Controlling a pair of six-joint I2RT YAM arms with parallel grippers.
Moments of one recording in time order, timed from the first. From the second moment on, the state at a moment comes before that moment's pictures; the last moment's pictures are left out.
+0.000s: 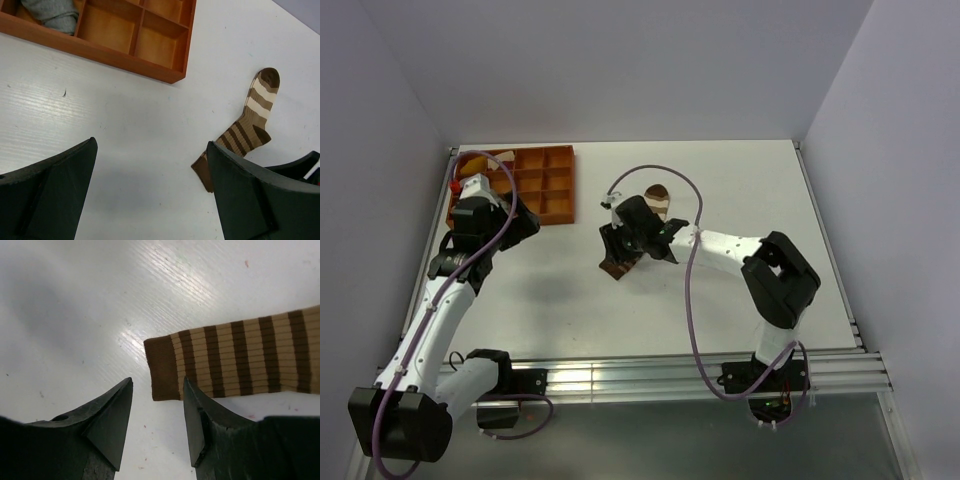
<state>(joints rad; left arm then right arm) -0.12 0.97 0.83 -0.39 -0.04 -0.55 0.80 1.79 1.19 -0.18 -0.09 0.28</state>
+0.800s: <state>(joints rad) -0.10 0.95 0.82 -0.38 -0.05 -0.55 0.92 1.79 1.09 -0.18 0.00 -0.12</state>
